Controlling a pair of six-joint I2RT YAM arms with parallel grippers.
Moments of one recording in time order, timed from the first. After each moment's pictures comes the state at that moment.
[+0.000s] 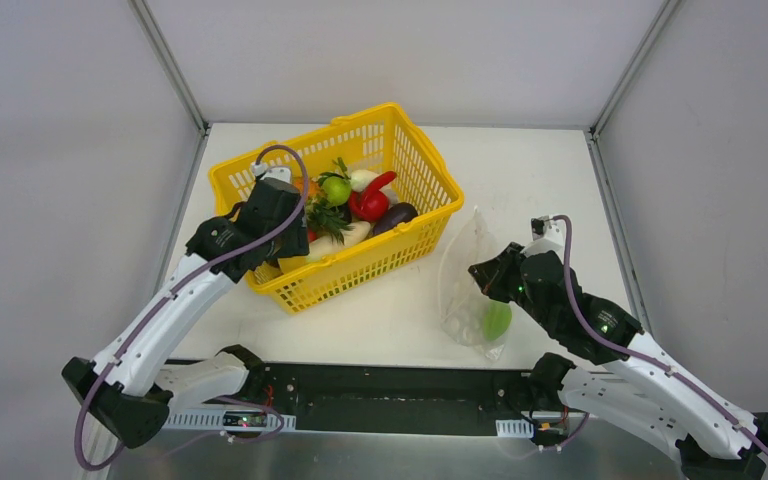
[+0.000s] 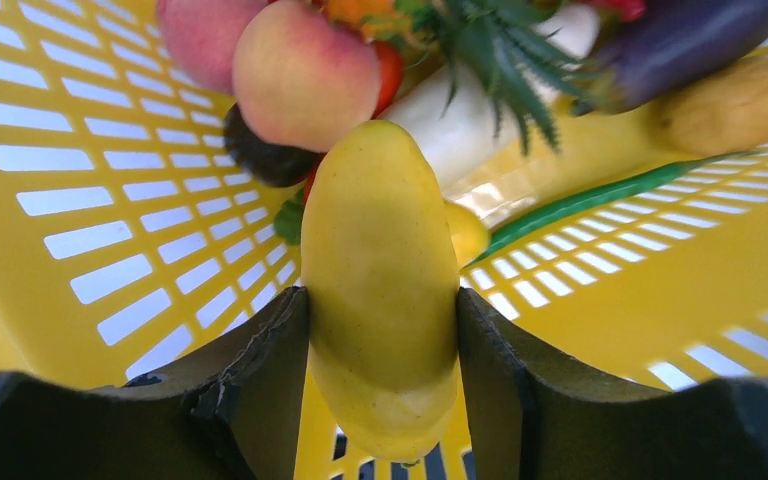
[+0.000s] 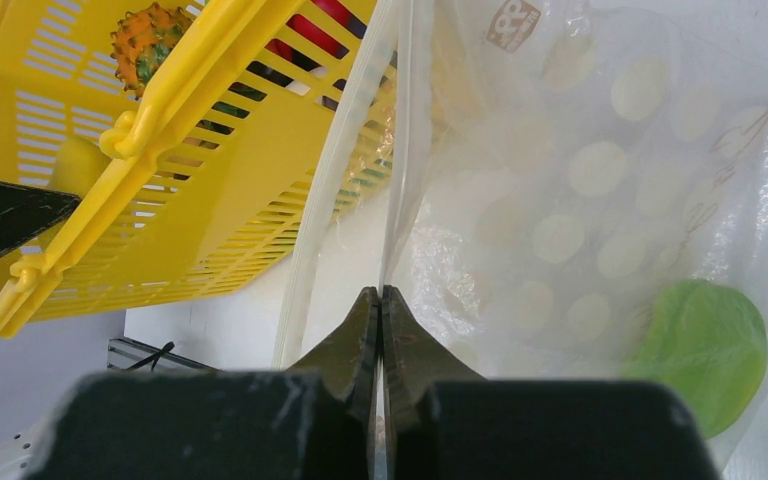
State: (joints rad) left arm -0.56 1.09 1.19 -1.02 -0.40 -0.47; right arm 0.89 0.61 0.76 -0.65 0.38 0.92
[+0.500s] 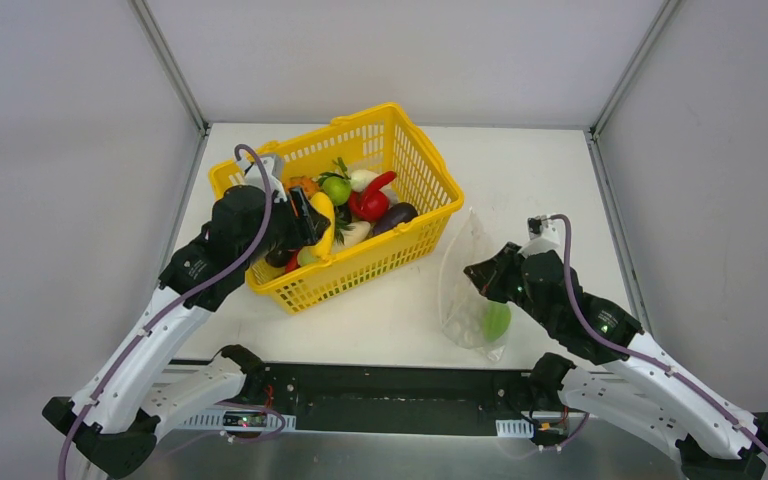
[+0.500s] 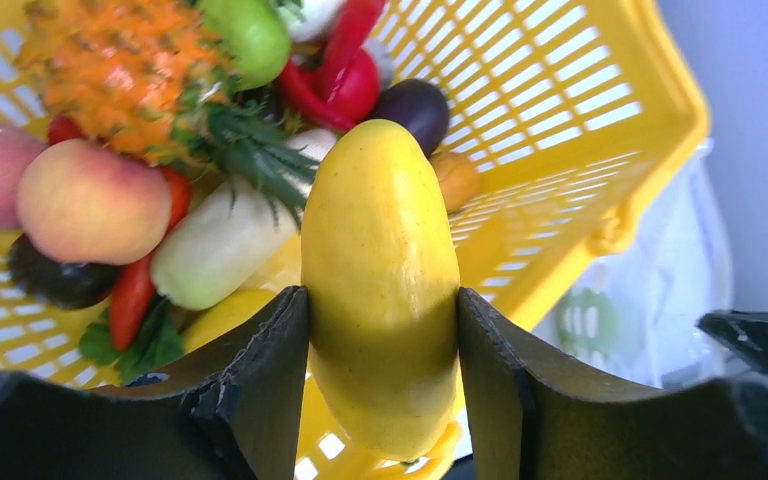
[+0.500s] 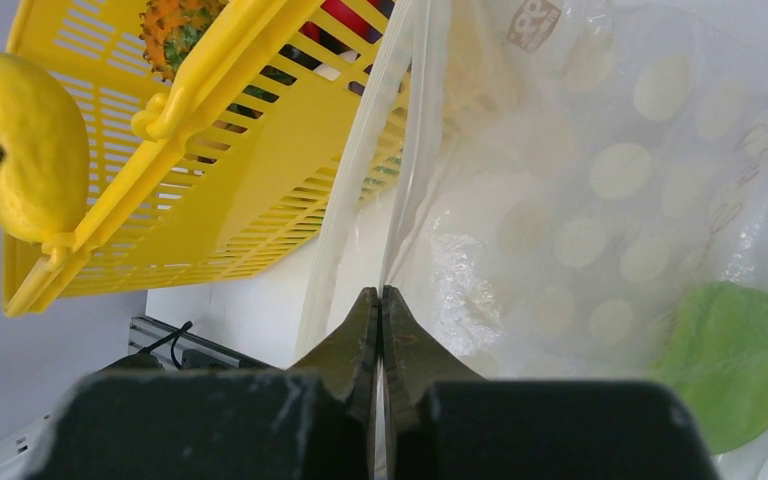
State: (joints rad) left arm -0.56 0.87 1.08 -0.67 -0.14 -0.54; right arm 0.89 0.61 0.76 -0.63 0.33 0.91
